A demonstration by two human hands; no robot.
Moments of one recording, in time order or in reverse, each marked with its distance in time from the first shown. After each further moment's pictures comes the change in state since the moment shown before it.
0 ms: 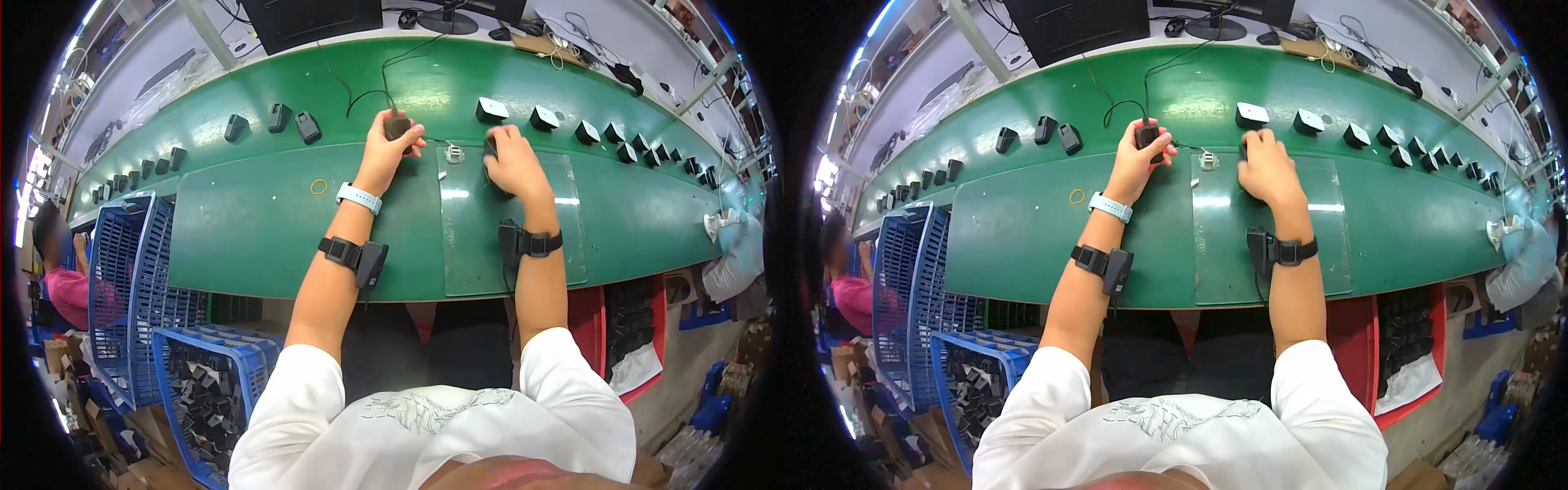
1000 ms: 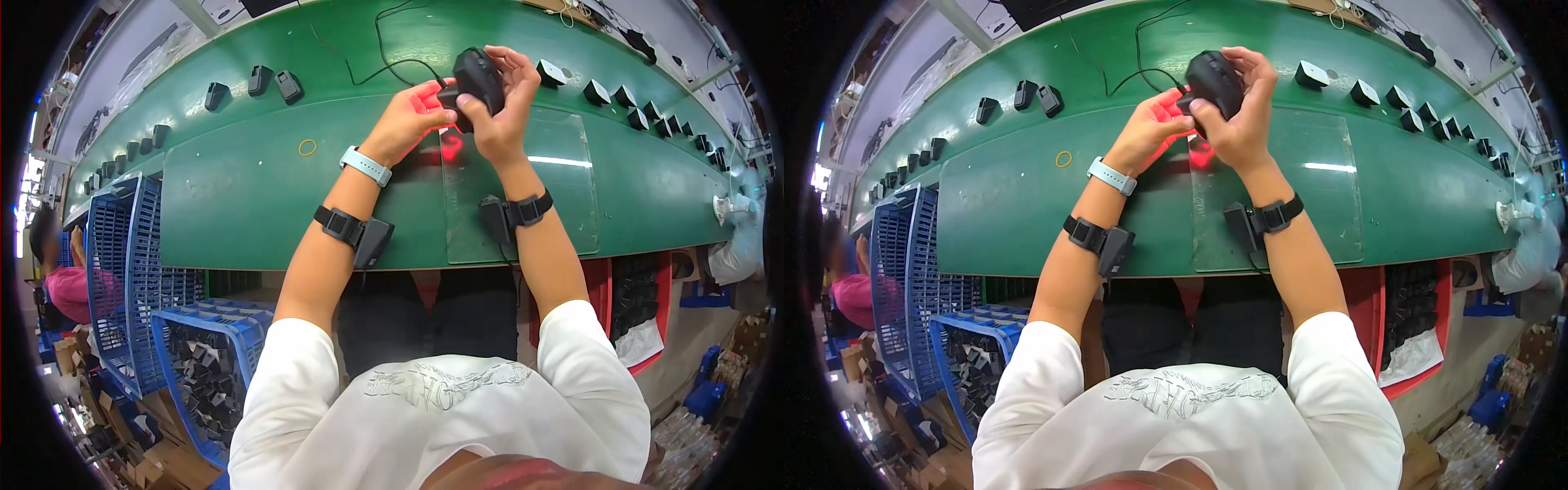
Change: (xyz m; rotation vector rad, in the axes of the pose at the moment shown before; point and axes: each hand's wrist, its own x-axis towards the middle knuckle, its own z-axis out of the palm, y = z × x) left_hand -0.014 -0.008 0.018 -0.070 -0.394 -0.162; right_hand 0.000 -0.059 0.020 1.040 0.759 -0.656
